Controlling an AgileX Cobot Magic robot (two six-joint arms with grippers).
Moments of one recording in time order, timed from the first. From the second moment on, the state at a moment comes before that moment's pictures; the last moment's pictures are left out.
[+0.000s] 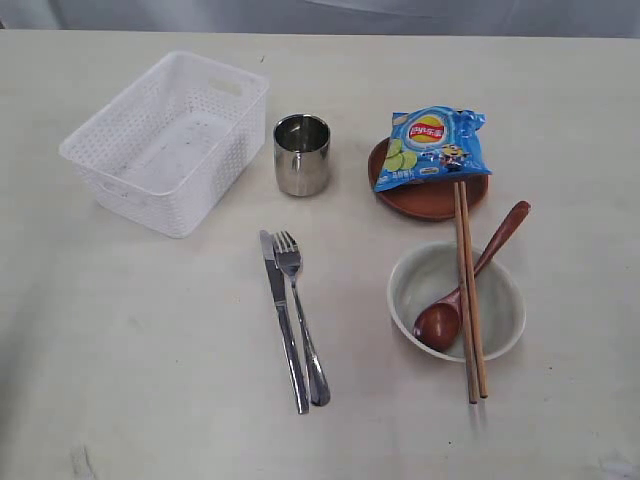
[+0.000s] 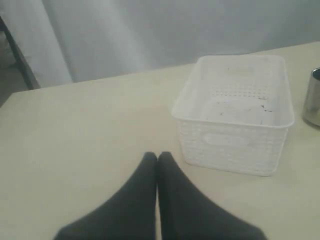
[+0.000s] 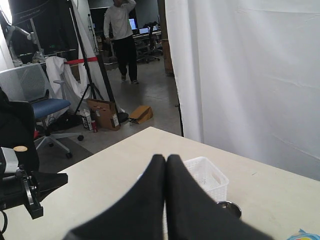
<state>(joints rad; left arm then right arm) -0.14 0.00 0.00 0.11 0.31 0.01 0.82 0.31 -0.83 -0.04 0.61 0.19</state>
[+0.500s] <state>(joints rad) -0.14 0.00 0.00 0.11 0.31 0.01 0.82 0.30 -0.82 -0.03 0.61 0.19</state>
